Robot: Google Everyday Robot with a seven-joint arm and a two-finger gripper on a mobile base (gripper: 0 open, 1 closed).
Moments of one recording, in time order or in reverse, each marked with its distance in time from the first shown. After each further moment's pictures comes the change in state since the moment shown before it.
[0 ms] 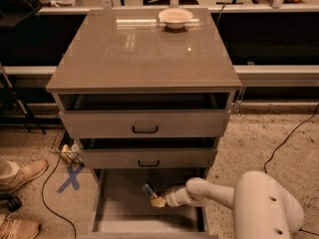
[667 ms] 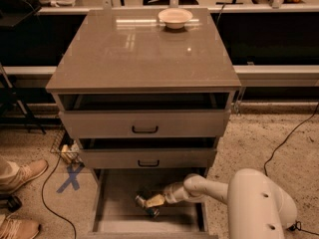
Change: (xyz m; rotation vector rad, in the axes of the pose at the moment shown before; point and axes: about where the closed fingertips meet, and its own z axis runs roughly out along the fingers) arm -0.012 -0.008 0.011 0.002 0.010 -0.021
